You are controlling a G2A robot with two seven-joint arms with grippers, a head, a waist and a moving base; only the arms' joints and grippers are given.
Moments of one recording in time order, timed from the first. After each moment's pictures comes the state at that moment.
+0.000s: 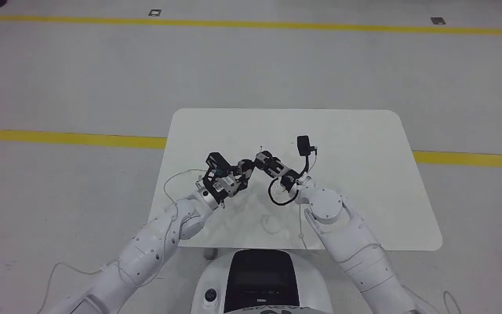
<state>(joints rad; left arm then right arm) 1.18 -1.11 -0.75 -1.27 1.08 -0.32 0.41 -1.34 -1.39 1.10 -1.44 -0.07 -0.02 0.35</state>
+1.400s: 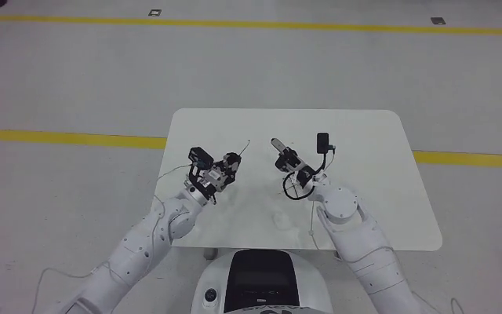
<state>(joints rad) 1.20 -1.07 -0.82 -1.27 0.90 -0.34 0.40 -1.38 -1.36 1.21 -1.48 -0.01 -0.05 0.33</state>
